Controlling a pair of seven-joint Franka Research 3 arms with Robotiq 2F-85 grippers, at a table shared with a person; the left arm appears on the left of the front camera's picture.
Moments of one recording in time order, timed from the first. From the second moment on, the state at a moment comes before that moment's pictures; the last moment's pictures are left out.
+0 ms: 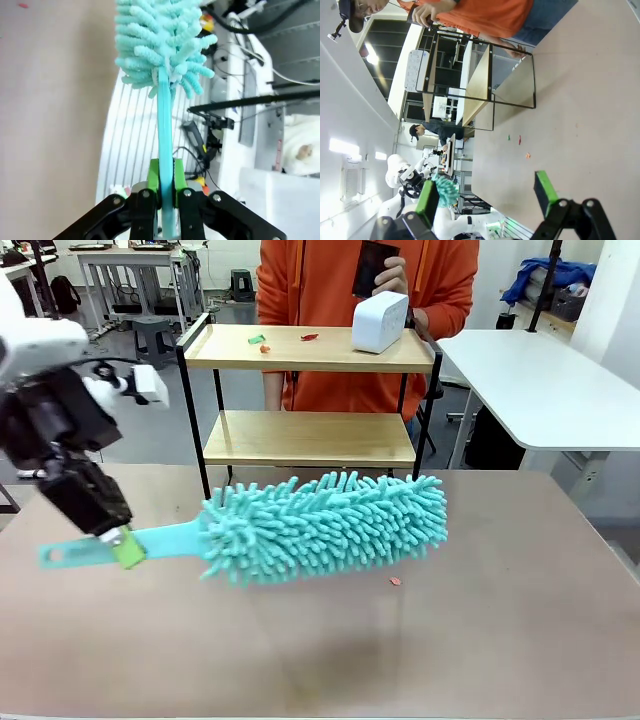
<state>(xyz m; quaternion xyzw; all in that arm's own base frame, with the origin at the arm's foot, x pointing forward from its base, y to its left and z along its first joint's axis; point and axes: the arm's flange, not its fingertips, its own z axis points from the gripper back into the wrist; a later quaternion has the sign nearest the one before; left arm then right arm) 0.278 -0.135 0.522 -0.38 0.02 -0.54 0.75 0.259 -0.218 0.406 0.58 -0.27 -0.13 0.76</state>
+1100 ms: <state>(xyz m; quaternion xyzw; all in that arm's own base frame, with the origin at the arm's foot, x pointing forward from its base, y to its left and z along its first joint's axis) 0.202 0.162 0.554 -0.52 -0.31 -0.22 0.76 0.260 -0.218 0.405 0.58 -0.27 -0.13 0.76</state>
